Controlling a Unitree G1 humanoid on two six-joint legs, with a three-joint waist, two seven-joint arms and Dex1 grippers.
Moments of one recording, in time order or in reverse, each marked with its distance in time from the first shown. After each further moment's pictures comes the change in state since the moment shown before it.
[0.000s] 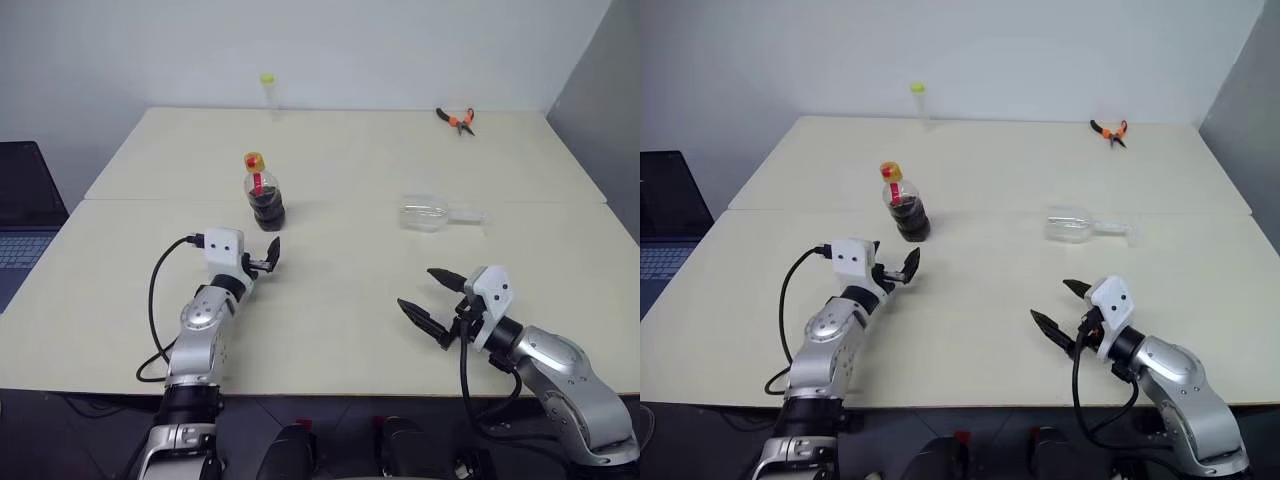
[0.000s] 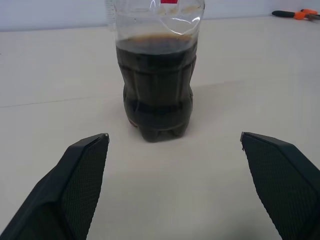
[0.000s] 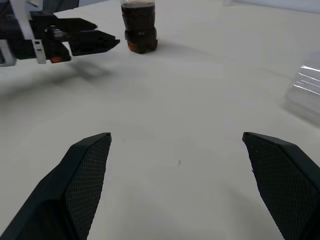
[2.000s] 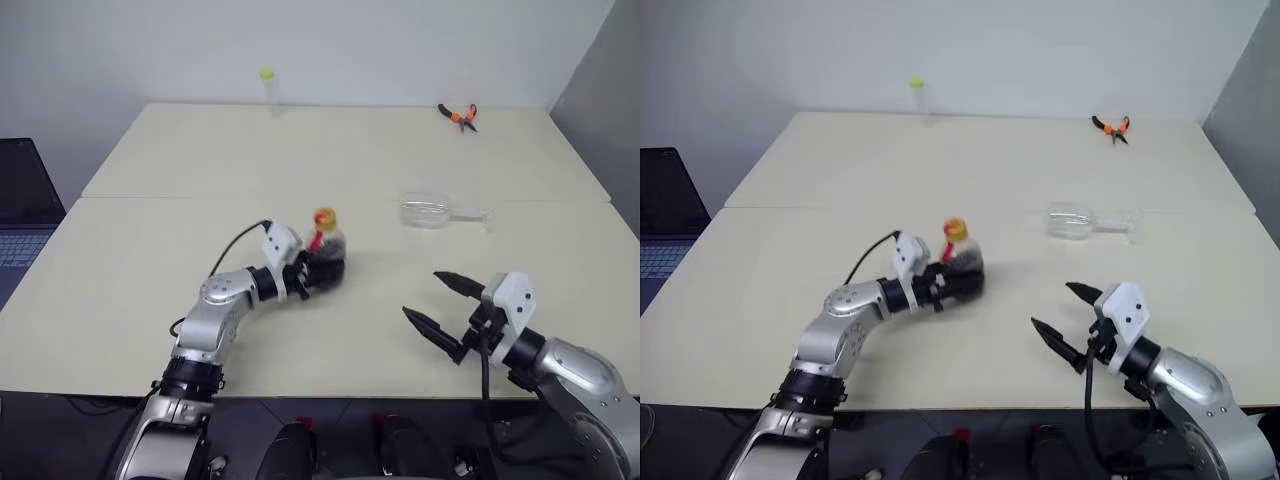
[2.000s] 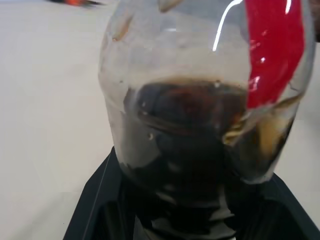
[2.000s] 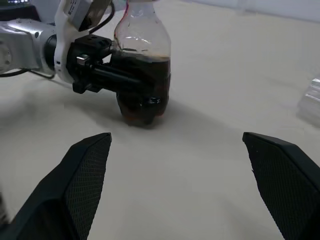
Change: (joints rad) left arm -0.040 0.137 -0.276 -0.179 -0.155 0.186 -0.673; right arm 0.162 -0.077 -0.082 -0.243 0.108 0.071 -0.011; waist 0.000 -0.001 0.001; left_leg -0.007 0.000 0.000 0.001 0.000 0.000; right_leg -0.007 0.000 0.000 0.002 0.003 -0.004
